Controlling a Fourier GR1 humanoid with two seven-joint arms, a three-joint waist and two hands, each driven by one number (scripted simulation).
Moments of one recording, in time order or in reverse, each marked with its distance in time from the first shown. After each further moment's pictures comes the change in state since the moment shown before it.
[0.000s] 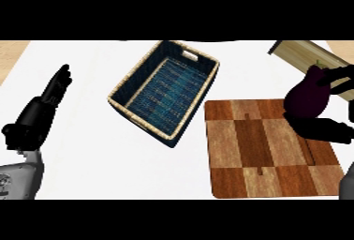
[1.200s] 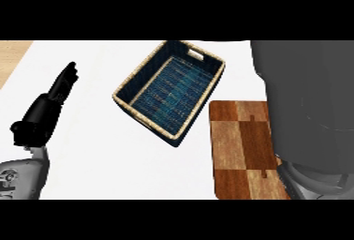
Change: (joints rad) left arm -0.027 -0.015 -0.013 0.020 -0.016 -0.004 -0.017; right arm -1.090 0.175 -0.068 0.648 -0.118 0.051 0.260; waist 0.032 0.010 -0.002
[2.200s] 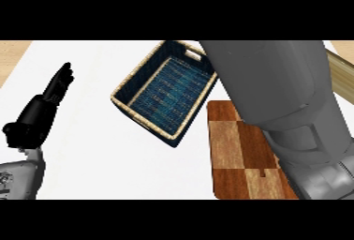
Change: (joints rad) left arm 0.012 0.008 0.018 -0.014 0.009 -0.013 0.007; right arm -0.194 -0.015 0.048 0.555 -0.017 0.049 0.001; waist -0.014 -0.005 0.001
